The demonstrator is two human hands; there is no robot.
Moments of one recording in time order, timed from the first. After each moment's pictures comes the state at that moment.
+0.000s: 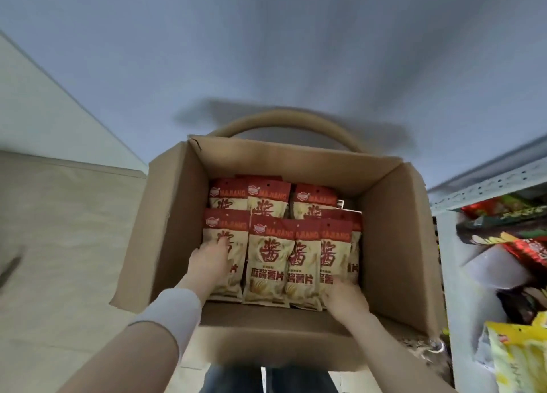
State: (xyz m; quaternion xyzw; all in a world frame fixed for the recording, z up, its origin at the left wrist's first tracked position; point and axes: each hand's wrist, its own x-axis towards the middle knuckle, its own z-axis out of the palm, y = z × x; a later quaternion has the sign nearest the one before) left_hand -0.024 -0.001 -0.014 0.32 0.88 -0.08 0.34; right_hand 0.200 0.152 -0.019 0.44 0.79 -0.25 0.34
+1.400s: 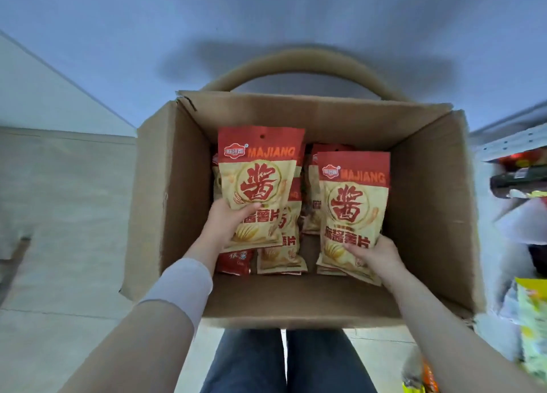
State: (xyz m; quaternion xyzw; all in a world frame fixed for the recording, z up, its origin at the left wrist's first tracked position) left_hand -0.057 0.012 -0.055 0.03 0.75 0.47 0.47; right_hand 0.191 0.180 -0.054 0.63 0.56 -0.53 0.11
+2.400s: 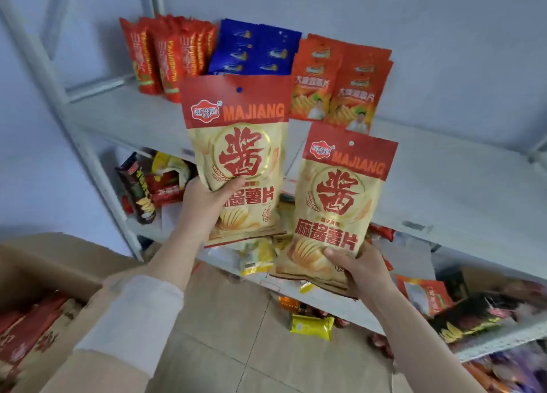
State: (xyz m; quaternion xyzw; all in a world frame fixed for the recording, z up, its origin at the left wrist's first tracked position) left_hand 0.525 0.027 0.289 0.63 0.35 0.47 0.51; right_hand 0.724 -0.152 0.249 0.66 0.24 -0.40 -0.58
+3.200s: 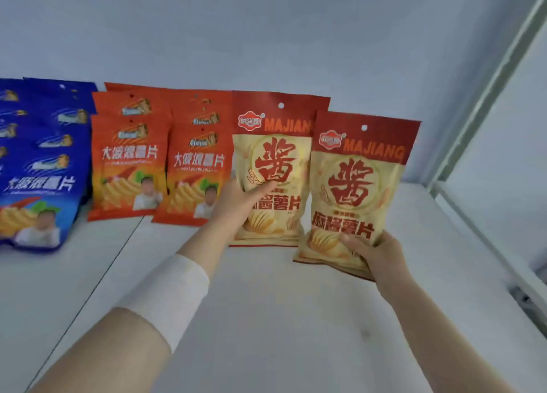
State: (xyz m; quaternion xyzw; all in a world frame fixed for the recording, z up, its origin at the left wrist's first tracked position) left_hand 1.066 0.138 0.313 0.72 0.25 0.29 0.58; right_hand 1.181 -0.089 0.269 0.68 0.15 -0.20 -0.69
